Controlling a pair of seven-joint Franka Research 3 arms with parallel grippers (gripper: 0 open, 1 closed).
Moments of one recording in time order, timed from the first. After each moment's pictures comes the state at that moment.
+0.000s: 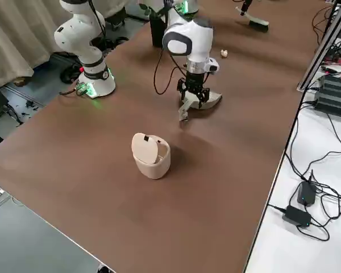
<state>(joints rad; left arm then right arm) 0.17 0.14 -0.18 -2.43 0.10 2.42 -0.04 0.01 0.24 0.09 -2.19 -0.28 2.38 -1.18</state>
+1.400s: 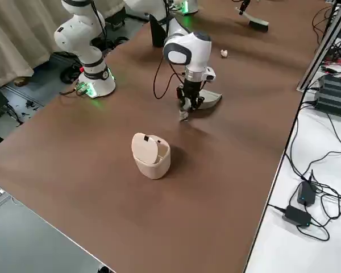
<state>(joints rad) 0.17 0.15 -0.18 -2.43 0.10 2.35 -0.04 0.01 0.30 0.10 -2.22 -0.29 2.42 -1.13</state>
